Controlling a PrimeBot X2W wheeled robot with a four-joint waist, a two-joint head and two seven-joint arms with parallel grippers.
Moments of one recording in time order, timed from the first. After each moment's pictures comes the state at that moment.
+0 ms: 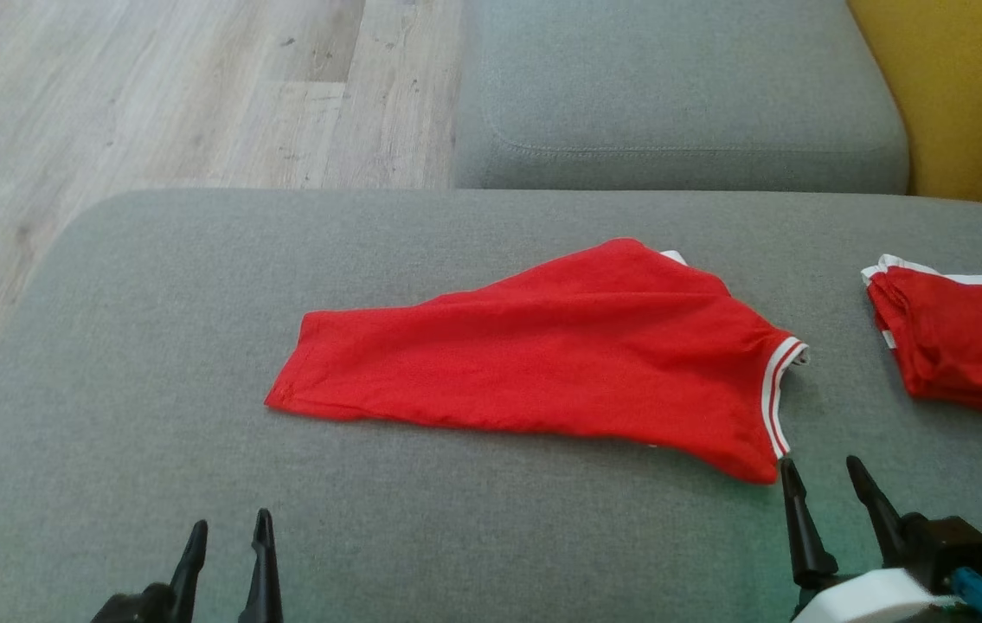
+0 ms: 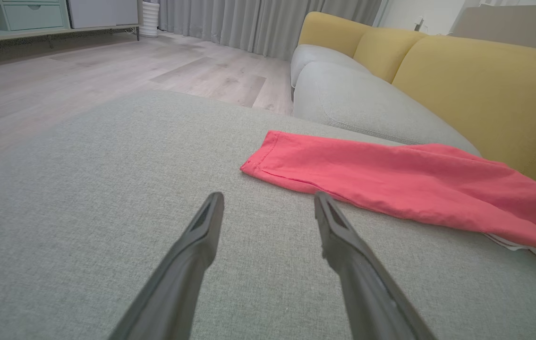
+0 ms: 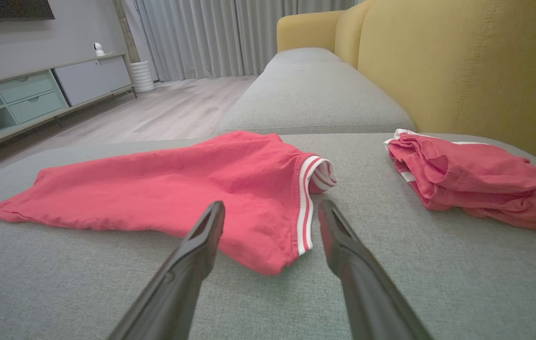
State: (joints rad) left arm 0.11 0.41 -0.56 0.11 -0.77 0.31 -0.25; right arm 0.16 -0.04 0.00 0.22 0.11 0.12 -0.14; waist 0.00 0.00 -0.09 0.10
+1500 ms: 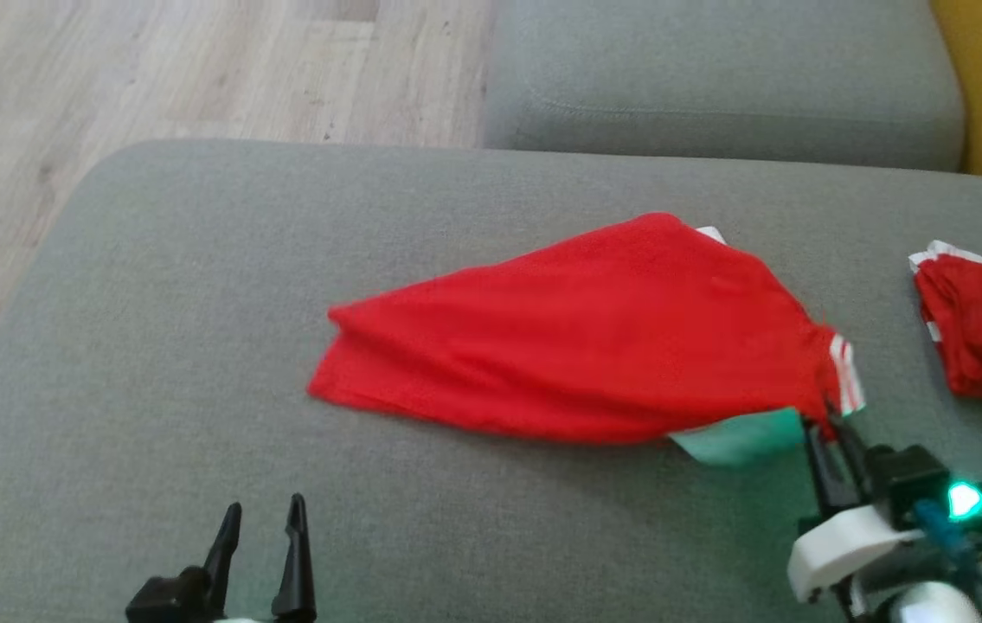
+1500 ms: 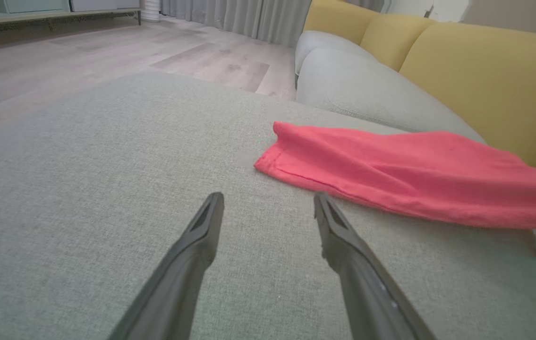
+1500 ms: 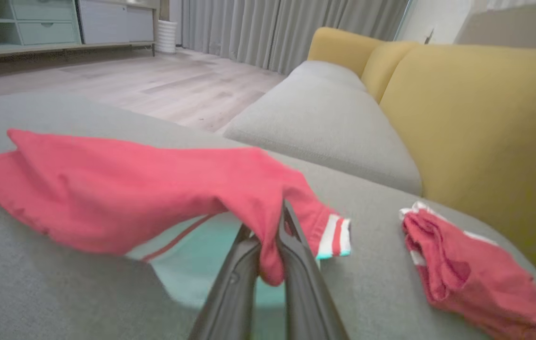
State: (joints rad) left arm 0.07 0.36 -0.58 0.15 -0.74 0.30 -0.25; right arm 0.07 -0.04 -0.01 0.14 -0.16 0.12 -0.06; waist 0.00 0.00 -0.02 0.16
